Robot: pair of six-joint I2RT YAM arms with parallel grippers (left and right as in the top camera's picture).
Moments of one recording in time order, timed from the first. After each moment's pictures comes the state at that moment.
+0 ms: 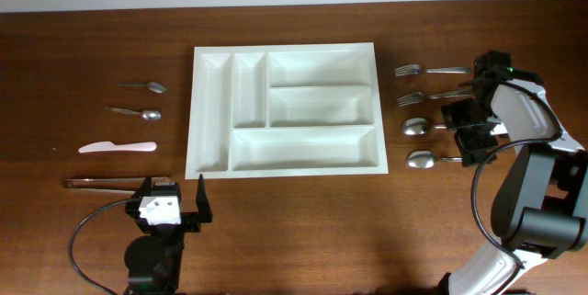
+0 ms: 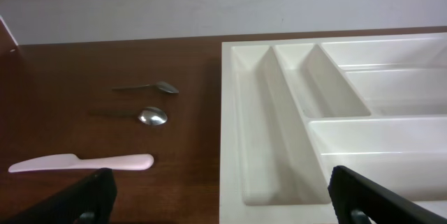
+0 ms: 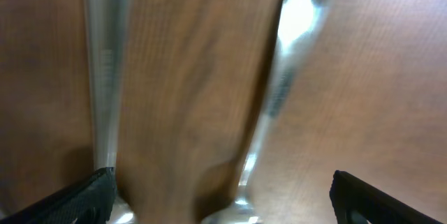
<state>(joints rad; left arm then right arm) -0.01 0.13 0.01 -0.08 -0.03 0.03 -0.24 1.94 1.39 -0.95 0.01 1.22</state>
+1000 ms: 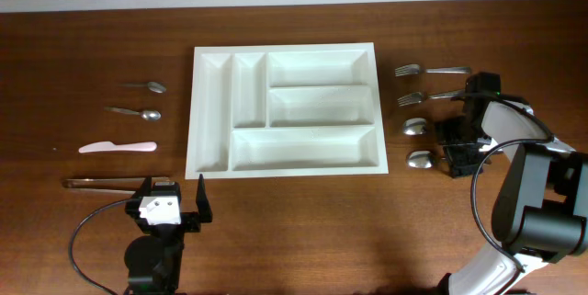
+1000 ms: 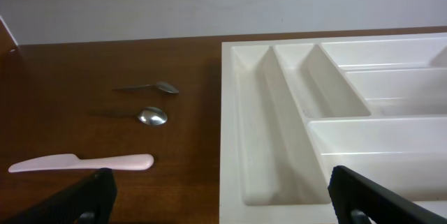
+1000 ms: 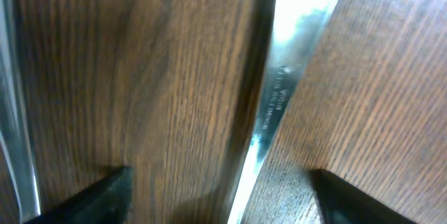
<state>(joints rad) -0.01 0.13 0.01 -0.08 -0.03 0.03 -0.24 1.92 1.18 -0.74 -0.02 1.26</state>
